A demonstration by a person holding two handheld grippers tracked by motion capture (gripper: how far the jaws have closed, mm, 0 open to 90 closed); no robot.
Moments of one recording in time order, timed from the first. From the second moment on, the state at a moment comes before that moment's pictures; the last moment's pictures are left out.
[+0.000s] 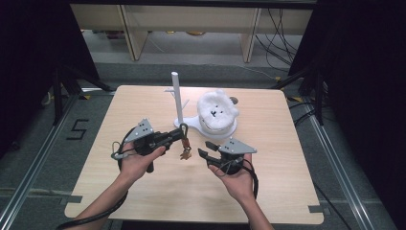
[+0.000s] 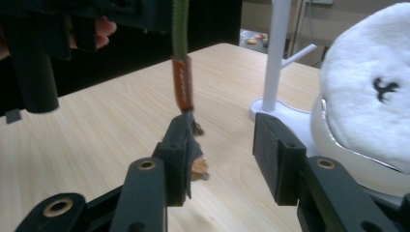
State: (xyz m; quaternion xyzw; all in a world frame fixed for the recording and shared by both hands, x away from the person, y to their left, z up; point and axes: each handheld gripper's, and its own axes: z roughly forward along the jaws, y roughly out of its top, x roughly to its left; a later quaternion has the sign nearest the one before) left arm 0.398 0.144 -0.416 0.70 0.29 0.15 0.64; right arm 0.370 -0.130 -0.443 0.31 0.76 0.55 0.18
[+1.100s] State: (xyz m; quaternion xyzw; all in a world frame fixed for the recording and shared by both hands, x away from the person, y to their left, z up) left arm 0.404 0.180 -0.408 0.68 0.32 0.18 0.64; right arm 0.360 -0.174 -0.454 0.36 0.74 0.53 0.21
